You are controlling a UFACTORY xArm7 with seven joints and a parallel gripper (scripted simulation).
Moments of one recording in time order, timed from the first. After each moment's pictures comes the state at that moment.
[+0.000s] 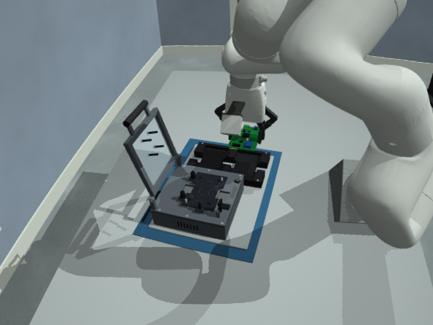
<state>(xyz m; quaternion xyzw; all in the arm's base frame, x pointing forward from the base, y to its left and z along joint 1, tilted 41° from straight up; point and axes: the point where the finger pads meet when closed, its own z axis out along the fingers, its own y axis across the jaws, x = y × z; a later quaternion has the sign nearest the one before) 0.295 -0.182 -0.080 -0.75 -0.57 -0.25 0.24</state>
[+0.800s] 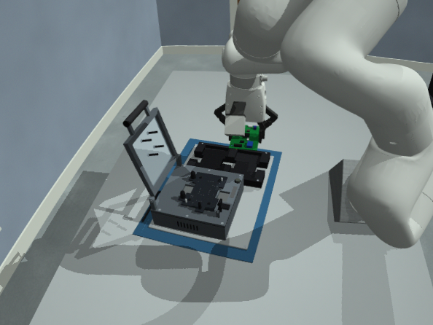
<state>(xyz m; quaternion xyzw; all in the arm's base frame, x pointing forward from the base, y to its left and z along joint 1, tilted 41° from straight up) 0.295 -0.182 -0.080 -0.72 -0.60 -0.26 0.23</state>
